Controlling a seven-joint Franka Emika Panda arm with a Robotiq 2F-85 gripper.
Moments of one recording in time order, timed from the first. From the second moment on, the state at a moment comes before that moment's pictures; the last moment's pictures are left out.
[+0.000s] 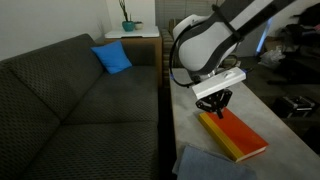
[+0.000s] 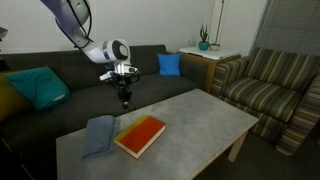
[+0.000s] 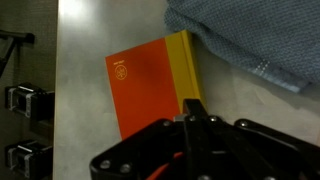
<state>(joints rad) 0.46 1.36 -0.06 -1.02 -0.22 1.97 0.65</state>
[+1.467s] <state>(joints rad) 0.44 0.94 -0.05 -1.51 -0.22 2.32 0.45</state>
